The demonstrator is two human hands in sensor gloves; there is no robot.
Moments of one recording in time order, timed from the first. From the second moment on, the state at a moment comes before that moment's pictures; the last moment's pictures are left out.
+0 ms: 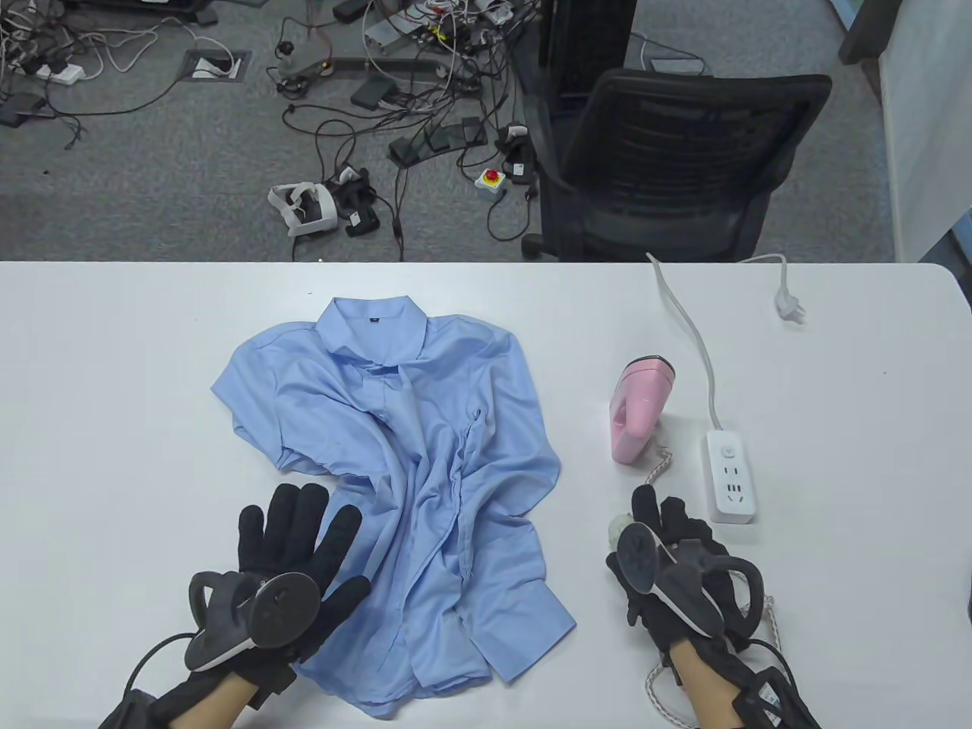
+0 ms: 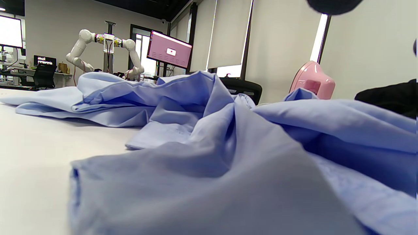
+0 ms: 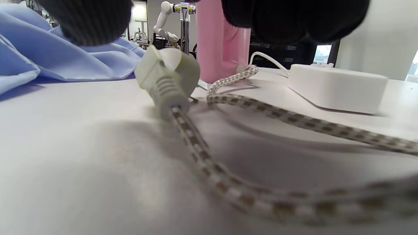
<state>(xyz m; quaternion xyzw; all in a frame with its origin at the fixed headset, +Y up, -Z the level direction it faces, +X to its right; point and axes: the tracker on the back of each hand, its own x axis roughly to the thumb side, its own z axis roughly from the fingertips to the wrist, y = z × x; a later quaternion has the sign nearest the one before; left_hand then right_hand) -0.240 -0.722 -0.186 0.02 -0.17 0.08 0.98 0.174 -0.743 -0.232 0.04 0.01 -1.00 0.06</state>
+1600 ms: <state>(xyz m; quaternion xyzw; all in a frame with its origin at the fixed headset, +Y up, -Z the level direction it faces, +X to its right) -0.231 -0.737 -0.191 -0.07 -0.18 0.06 0.98 0.303 -0.710 -0.248 0.23 0.10 -0.96 -0.12</state>
